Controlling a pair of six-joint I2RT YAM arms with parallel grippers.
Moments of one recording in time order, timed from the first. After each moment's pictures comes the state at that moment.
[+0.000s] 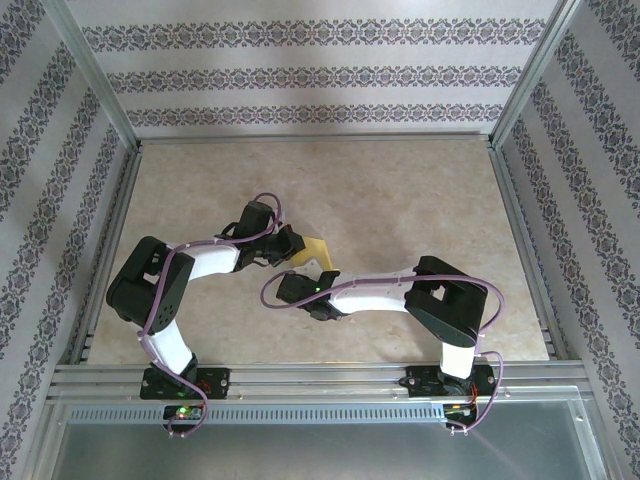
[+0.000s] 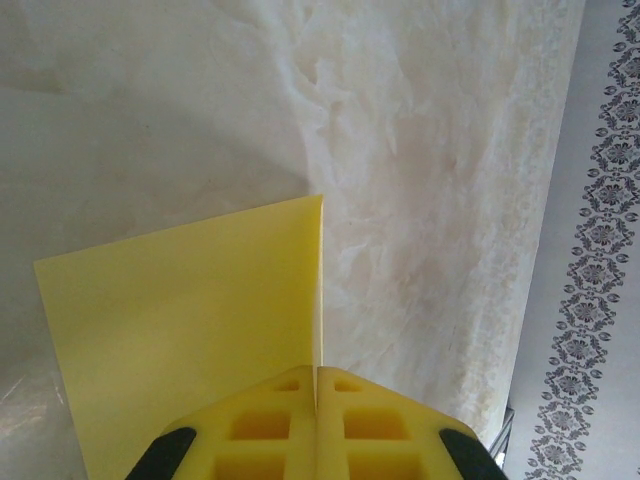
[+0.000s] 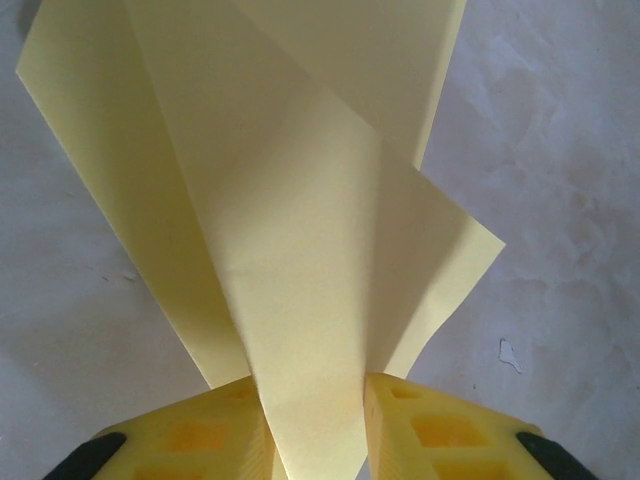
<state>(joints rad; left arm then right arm) -0.43 1.73 0.83 0.15 0.51 -0.97 1.14 1.84 1.07 -0.66 0.56 0.50</state>
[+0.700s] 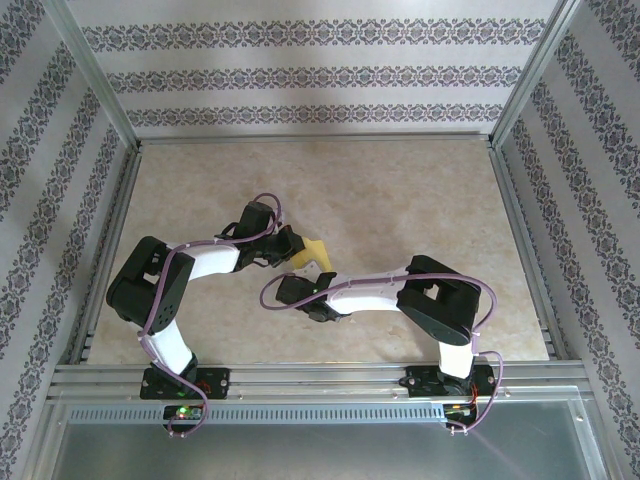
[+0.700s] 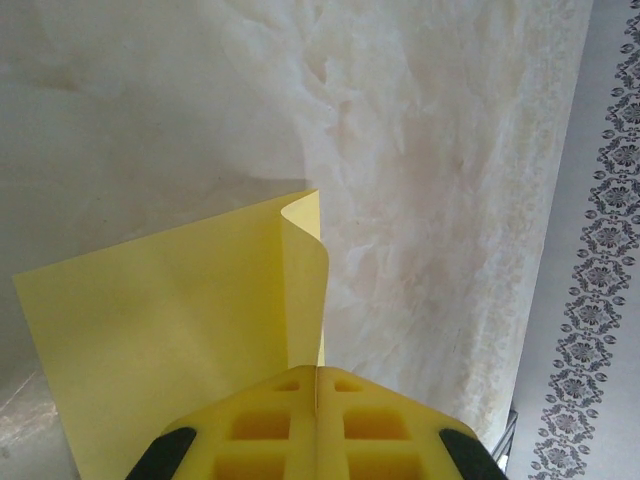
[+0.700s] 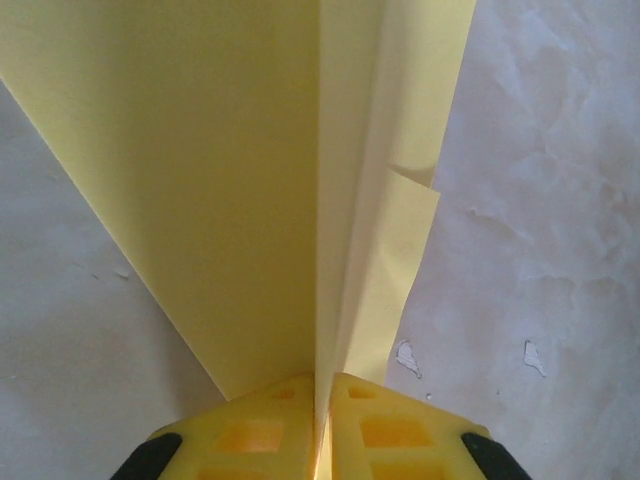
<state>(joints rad) -0.43 1.73 0.83 0.14 0.50 -0.97 1.14 1.88 1.07 -0.65 0.56 0.51</state>
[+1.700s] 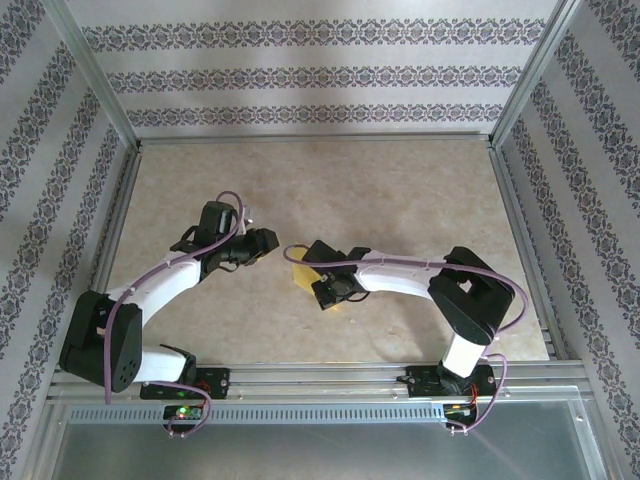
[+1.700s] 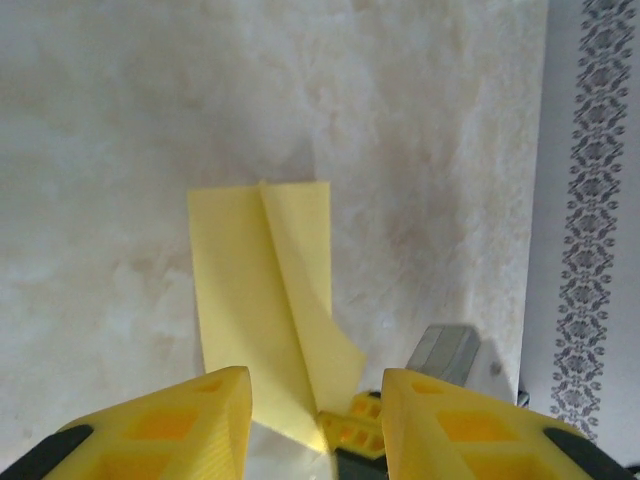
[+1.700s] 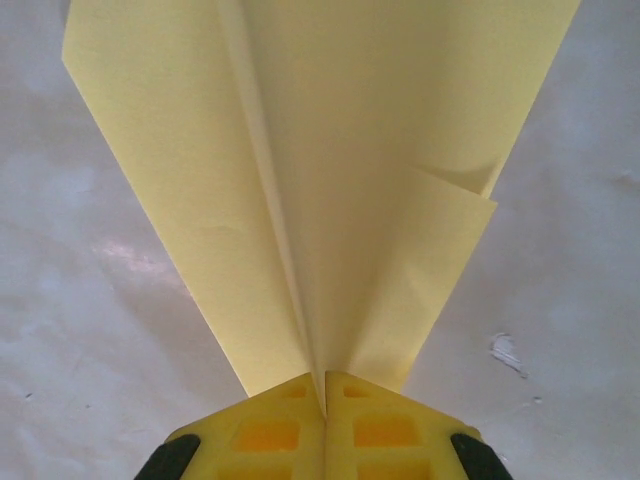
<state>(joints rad) -0.28 1.35 0.71 -0.15 0.54 -0.79 0.90 1.73 0.99 -0.54 -0.02 0.46</state>
